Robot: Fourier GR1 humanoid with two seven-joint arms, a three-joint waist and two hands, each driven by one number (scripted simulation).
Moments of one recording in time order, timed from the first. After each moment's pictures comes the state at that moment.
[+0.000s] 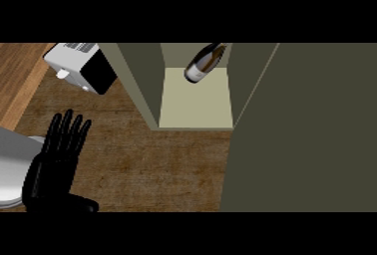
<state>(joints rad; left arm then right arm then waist) 0.08 0.43 -0.23 -1.59 0.73 -0.08 -0.46 0.35 -0.79 0.73 -2.51 -0.03 -0.17 0.00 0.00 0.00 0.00</state>
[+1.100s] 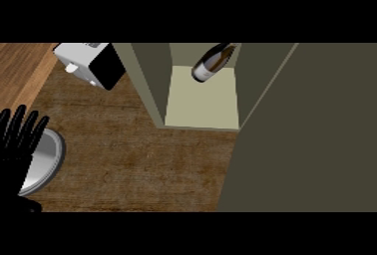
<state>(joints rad) 0.09 0.58 -0.05 -1.52 0.85 -0.29 -0.42 0.12 -0.67 0.68 -2.49 -0.03 -0.12 0.18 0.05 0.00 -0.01</state>
